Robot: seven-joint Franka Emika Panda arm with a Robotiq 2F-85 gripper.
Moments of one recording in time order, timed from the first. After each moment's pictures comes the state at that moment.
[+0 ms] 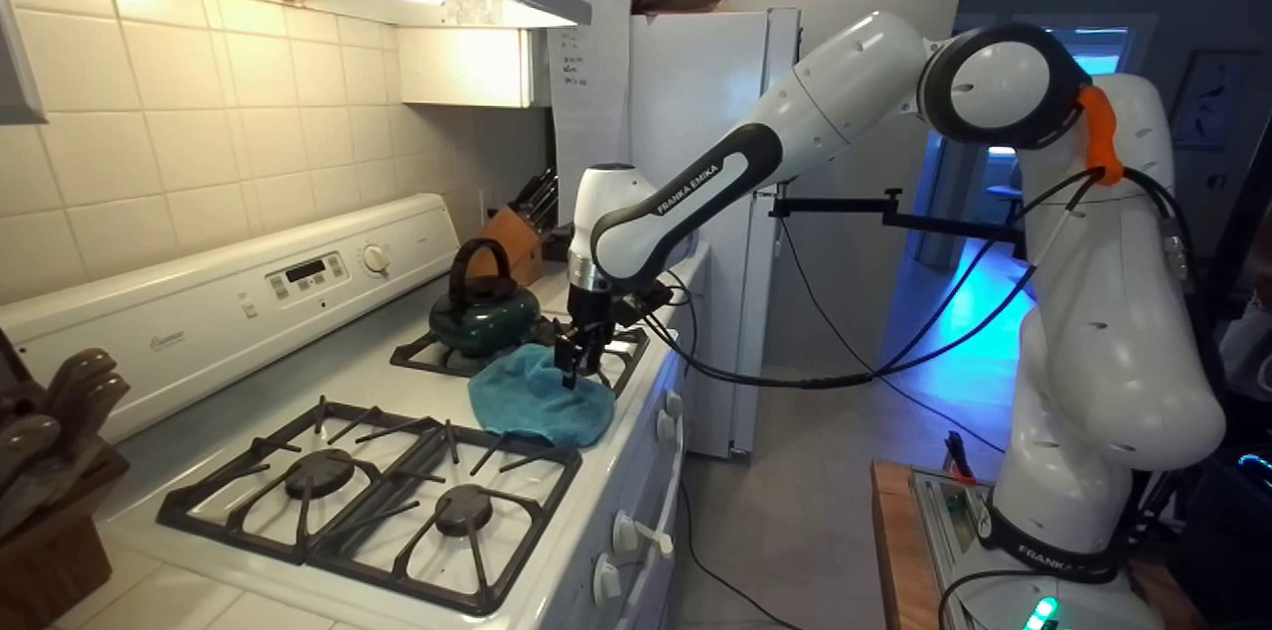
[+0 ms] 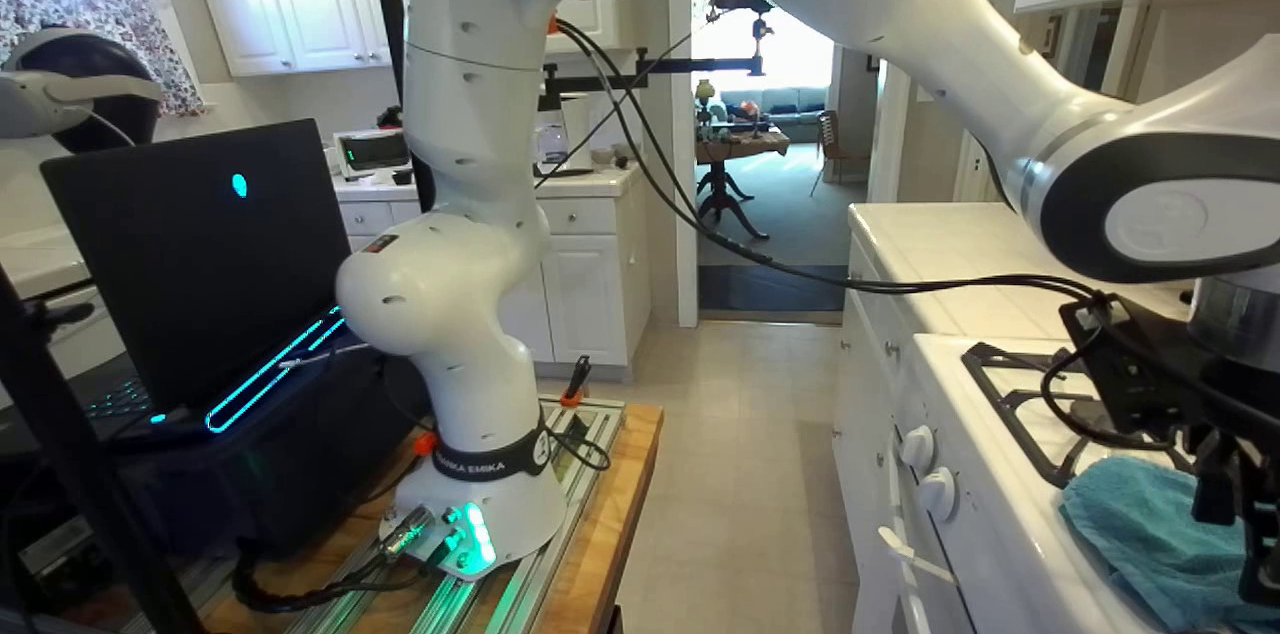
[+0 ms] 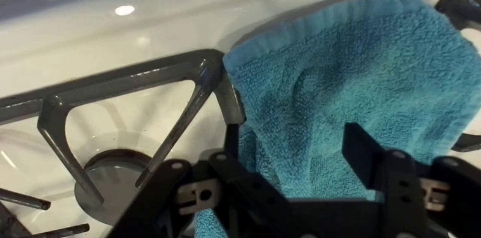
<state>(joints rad) -0.05 0.29 -0.07 -2.02 0.03 2.46 0.06</state>
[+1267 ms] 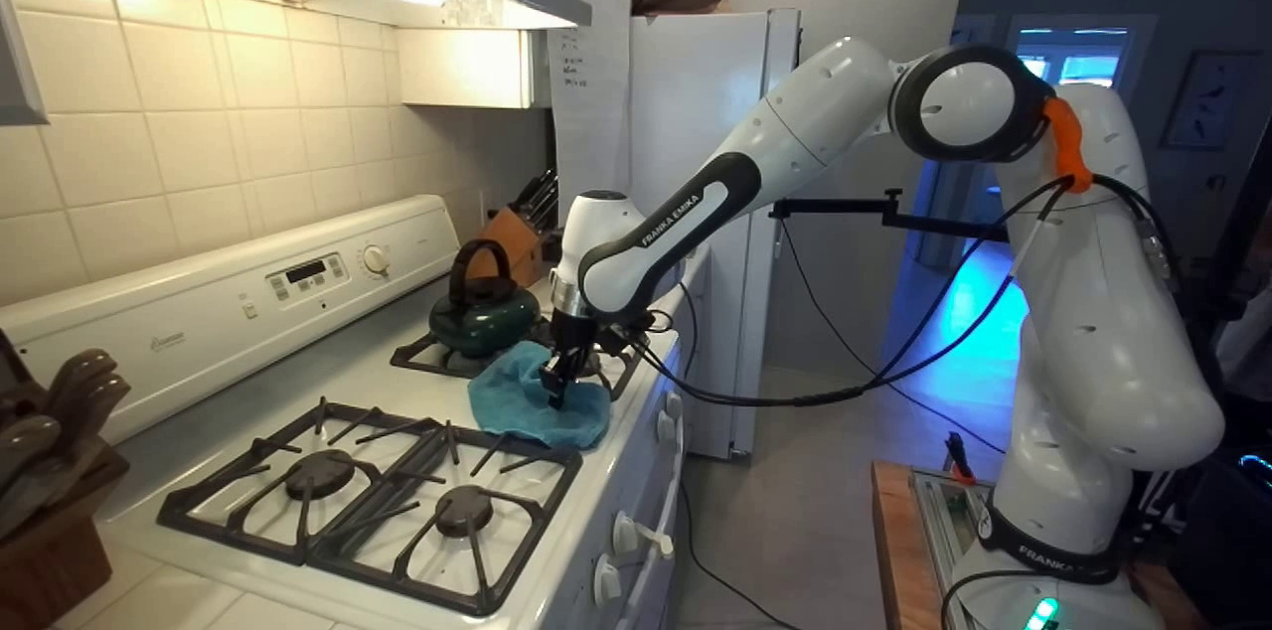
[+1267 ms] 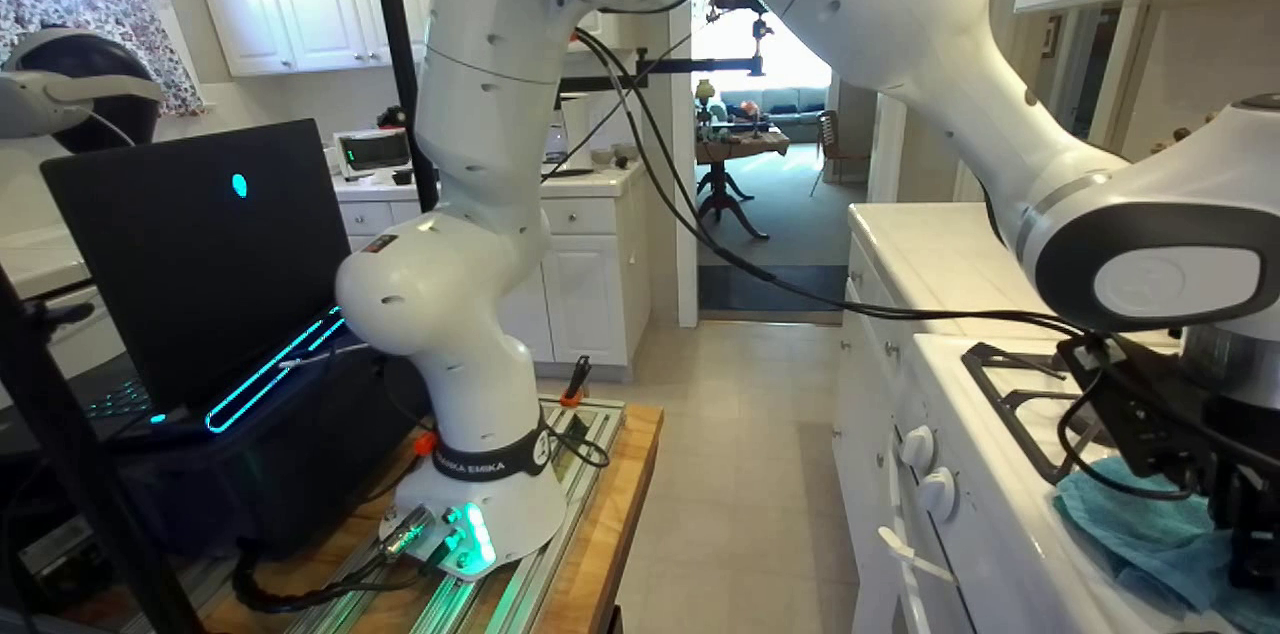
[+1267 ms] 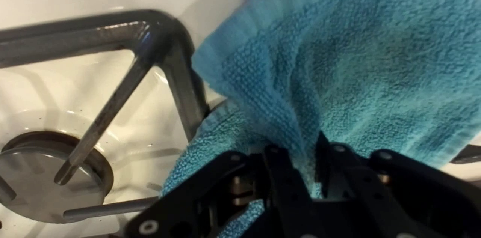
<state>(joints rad) -0.06 0.38 -0.02 -2.00 0.05 2.59 -0.01</state>
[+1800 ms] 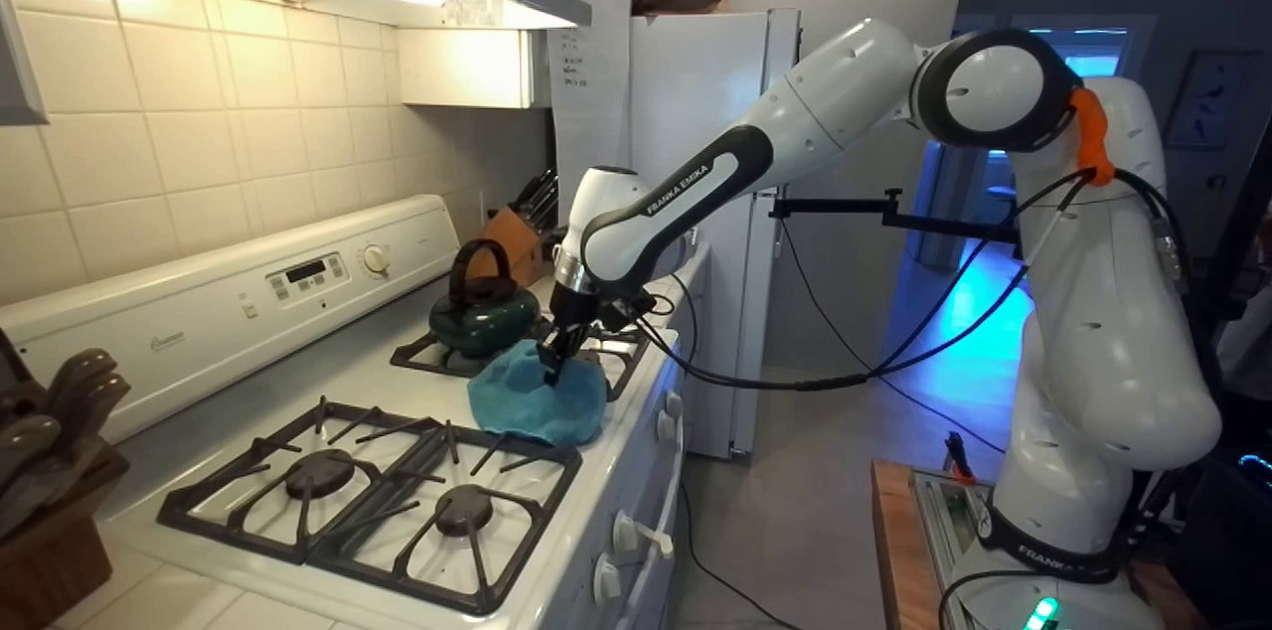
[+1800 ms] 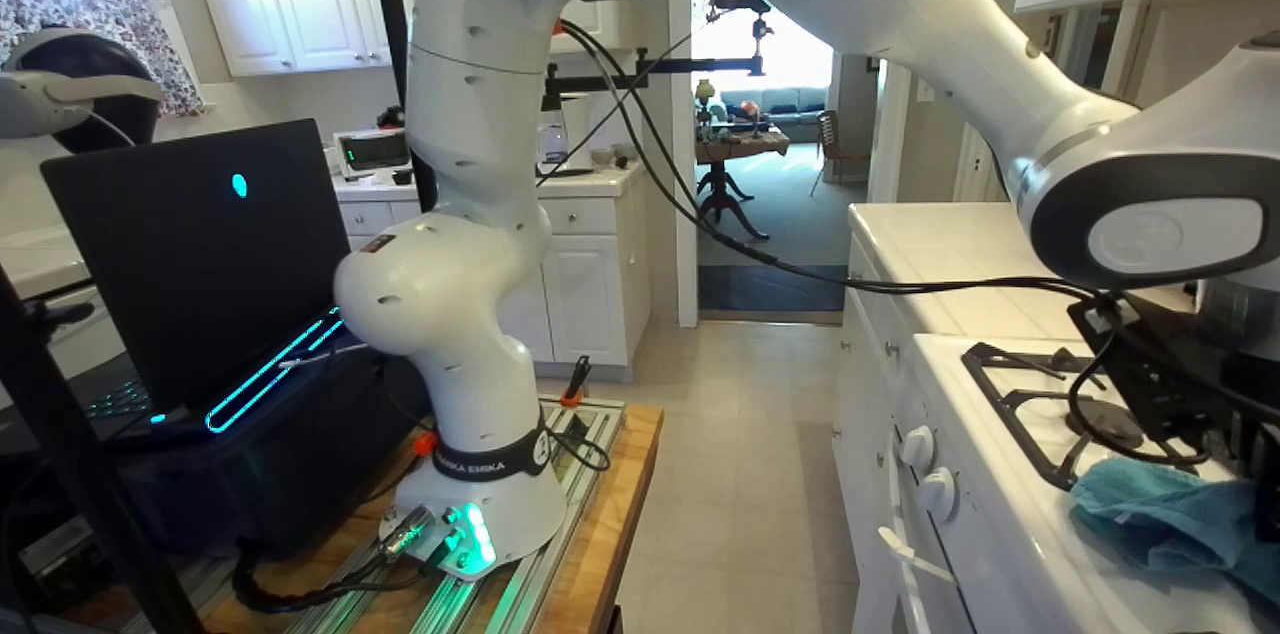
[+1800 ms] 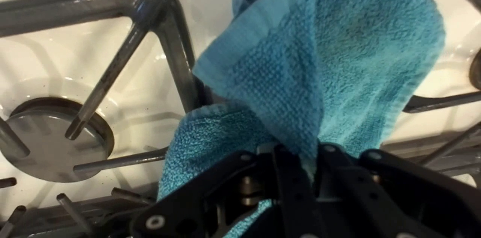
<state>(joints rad) -0.08 0.31 0.00 -2.01 0.14 2.59 -0.08</state>
